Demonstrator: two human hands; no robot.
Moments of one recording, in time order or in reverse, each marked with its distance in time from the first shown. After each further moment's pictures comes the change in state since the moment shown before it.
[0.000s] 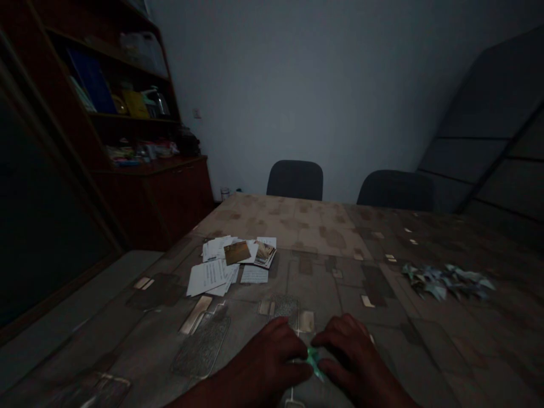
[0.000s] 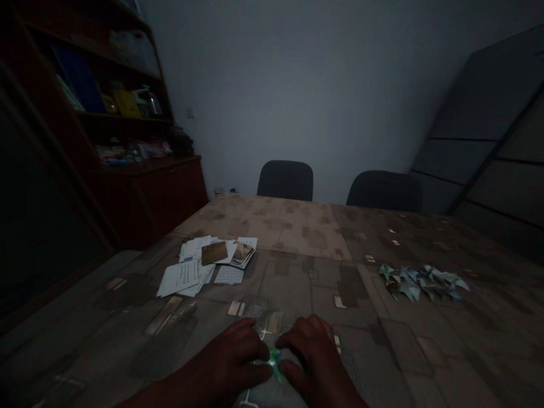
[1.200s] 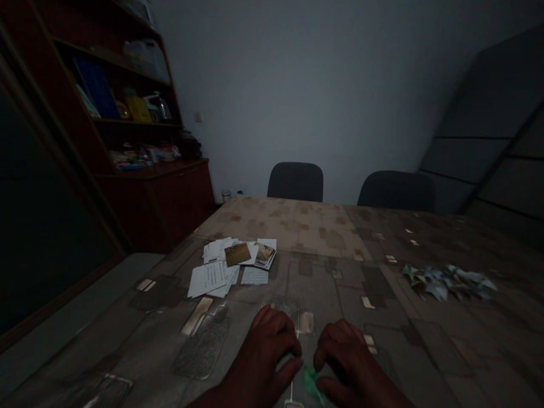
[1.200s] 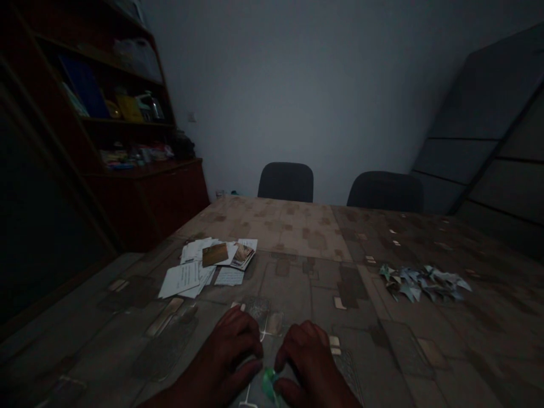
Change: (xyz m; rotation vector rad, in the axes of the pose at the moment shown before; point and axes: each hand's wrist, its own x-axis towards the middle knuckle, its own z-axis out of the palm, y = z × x) left_hand 0.006 0.013 -0.007 -0.273 0.152 -0.447; right_hand 0.003 -0.020 -0.006 -0.005 -0.127 0.029
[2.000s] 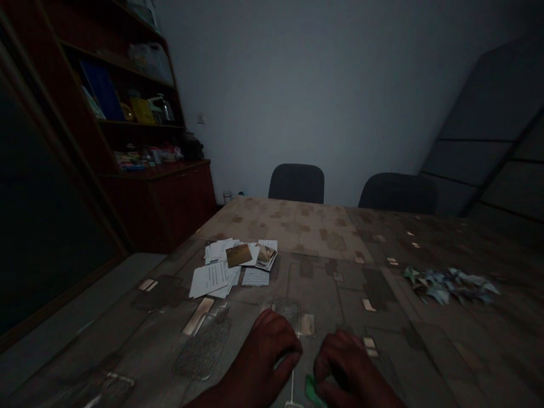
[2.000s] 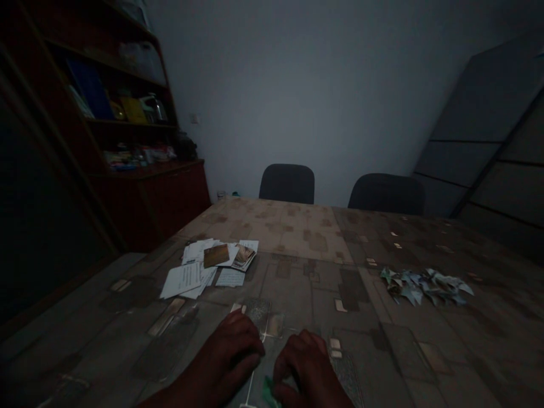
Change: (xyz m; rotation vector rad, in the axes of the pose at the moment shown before) left_hand 0.002 -0.001 -0.003 -0.083 0.024 -0.022; right_hand -0.001 0.009 0.012 0.097 0.063 -0.032
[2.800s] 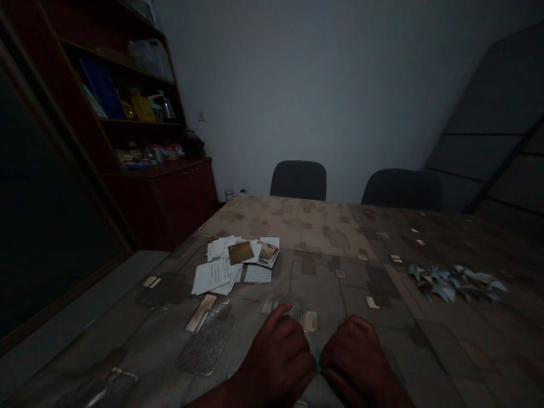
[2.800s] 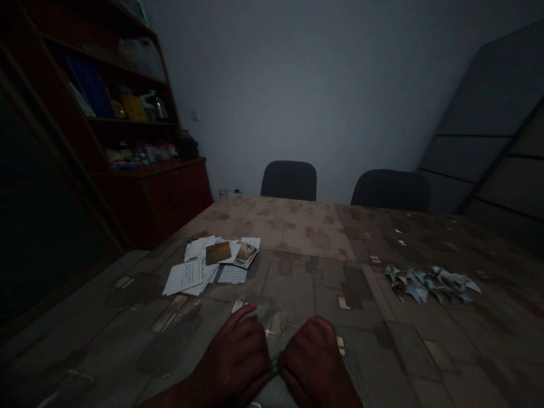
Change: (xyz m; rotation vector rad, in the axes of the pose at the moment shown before) left_hand 0.005 -0.003 0.017 0.396 0.211 0.482; right_hand -0.004 0.002 -0.008 -0.300 0.294 -0.405
